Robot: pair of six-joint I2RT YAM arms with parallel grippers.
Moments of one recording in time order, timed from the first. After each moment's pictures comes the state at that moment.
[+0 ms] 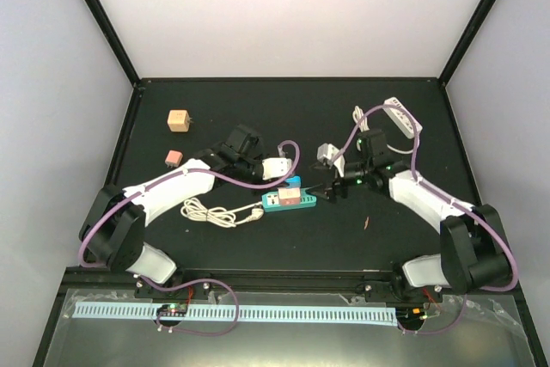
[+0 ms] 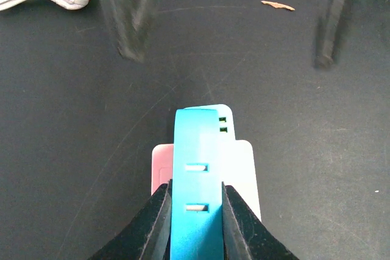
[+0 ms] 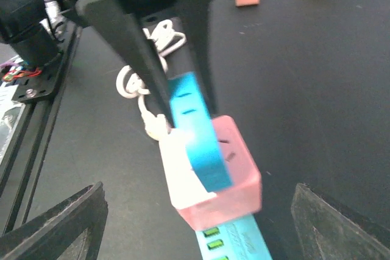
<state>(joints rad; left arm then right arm) -0.63 1.49 0.98 -0.36 0.55 0.69 0.33 1.38 0.79 -0.26 -0.97 -0.59</state>
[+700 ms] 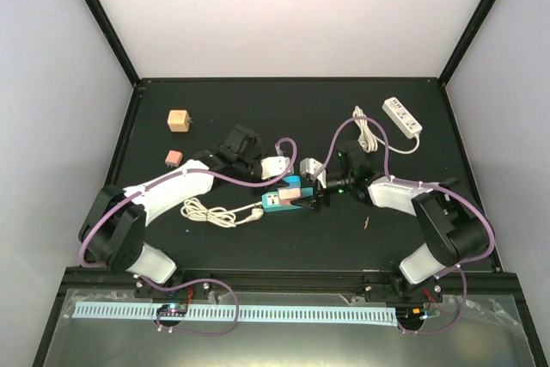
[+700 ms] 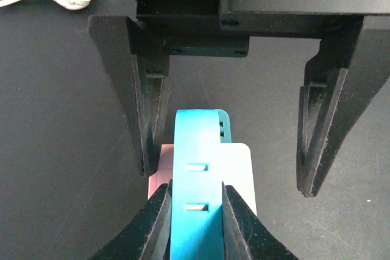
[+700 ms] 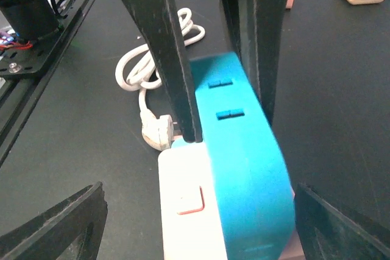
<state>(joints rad) -0.62 1.48 0.95 -0.32 0.58 0.63 0.49 1.55 0.64 0.22 -0.95 -0.54</state>
